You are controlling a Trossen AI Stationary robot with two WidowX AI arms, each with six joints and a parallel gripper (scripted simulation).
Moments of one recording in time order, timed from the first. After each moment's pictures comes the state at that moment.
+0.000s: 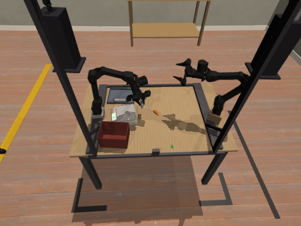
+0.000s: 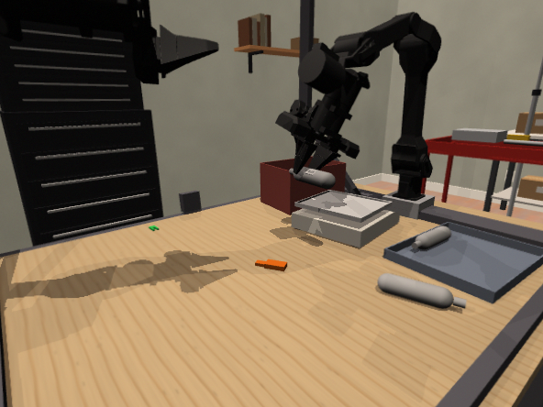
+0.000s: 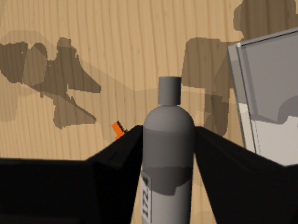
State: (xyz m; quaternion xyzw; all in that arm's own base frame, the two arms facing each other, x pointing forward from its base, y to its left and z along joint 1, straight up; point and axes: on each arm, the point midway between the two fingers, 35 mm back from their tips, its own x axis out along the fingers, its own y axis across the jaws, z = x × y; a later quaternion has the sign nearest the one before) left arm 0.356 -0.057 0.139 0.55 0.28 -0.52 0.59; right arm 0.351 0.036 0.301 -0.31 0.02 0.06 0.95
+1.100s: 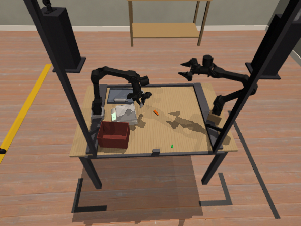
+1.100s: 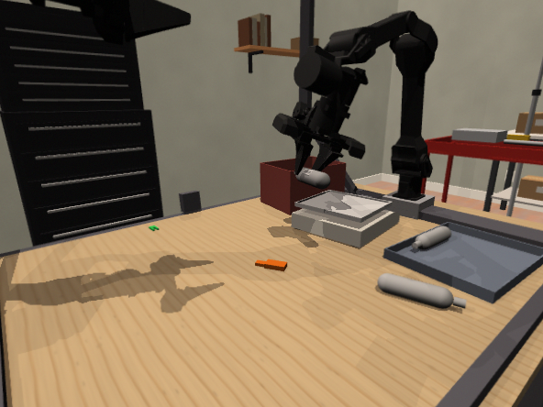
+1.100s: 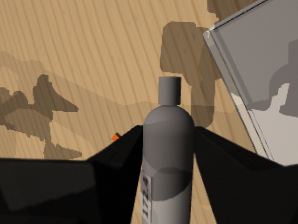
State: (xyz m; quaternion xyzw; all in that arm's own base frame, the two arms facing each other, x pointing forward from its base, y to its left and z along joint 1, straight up) left arm 0.355 -0.054 0.137 0.60 0.24 -0.58 0.50; right arm 0.323 0.005 0.309 -0.08 0.07 0.09 0.99
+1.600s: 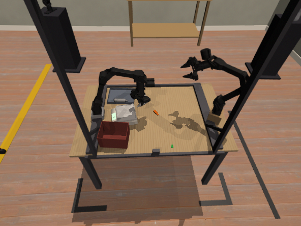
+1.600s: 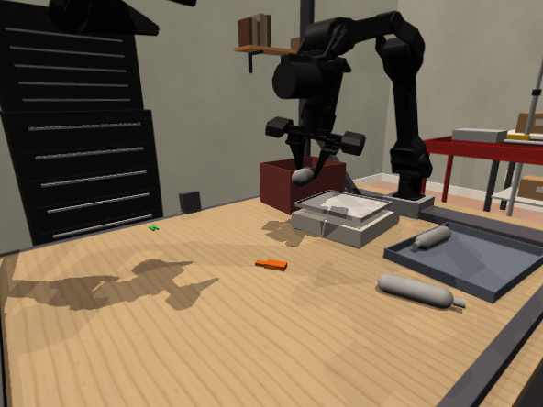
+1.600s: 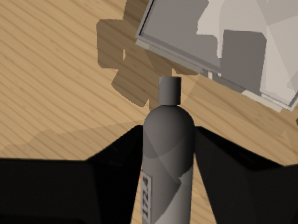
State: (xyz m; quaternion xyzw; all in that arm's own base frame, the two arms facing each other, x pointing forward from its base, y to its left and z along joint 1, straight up) left arm 0.355 -0.054 0.139 0.66 0.09 -0.71 0.24; right arm 0.305 0.013 0.305 -0.12 0.16 0.25 0.95
